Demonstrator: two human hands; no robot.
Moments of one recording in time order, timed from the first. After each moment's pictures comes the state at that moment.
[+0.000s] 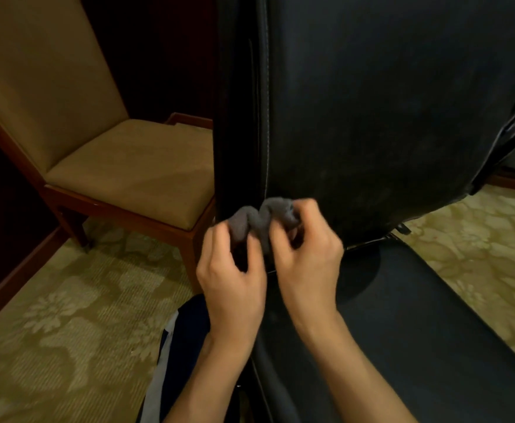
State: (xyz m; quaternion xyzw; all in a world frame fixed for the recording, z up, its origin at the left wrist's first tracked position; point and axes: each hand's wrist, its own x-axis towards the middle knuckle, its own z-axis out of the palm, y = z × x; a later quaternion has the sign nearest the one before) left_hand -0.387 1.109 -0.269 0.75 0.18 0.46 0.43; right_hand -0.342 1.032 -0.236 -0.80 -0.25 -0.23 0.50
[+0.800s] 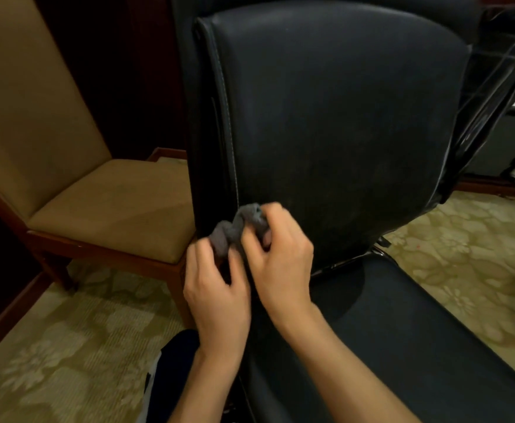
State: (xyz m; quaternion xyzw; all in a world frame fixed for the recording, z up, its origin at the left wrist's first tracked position) left_hand -0.372 1.111 -0.253 0.76 0.17 0.48 0.40; right_hand -0.323 1.040 -0.213 -0.79 -0.27 -0.30 0.45
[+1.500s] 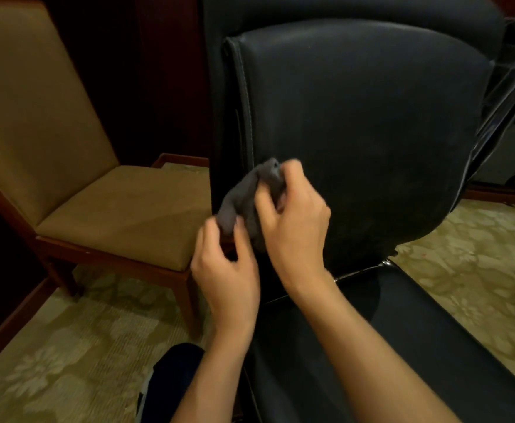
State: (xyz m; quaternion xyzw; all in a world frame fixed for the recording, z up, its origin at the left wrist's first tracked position) left_hand -0.343 1.124 -0.226 0.70 0.15 0.52 0.47; right_hand -0.296 1.058 -0.162 -0.79 -0.26 -0.33 0.45
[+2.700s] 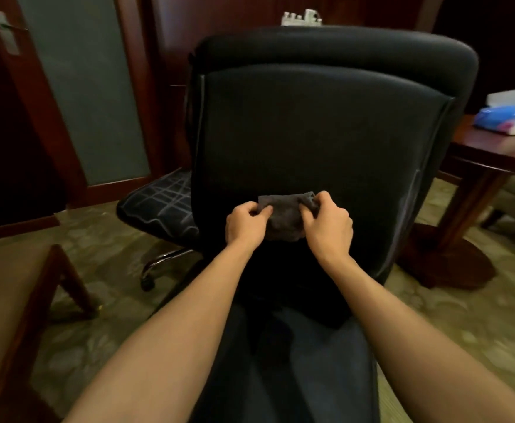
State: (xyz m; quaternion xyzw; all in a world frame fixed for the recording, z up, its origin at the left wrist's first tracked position) left_hand -0.198 0.856 -0.203 0.82 -0.05 0.00 0.57; right_hand -0.284 0.731 -0.175 -0.89 0.20 -0.29 0.29
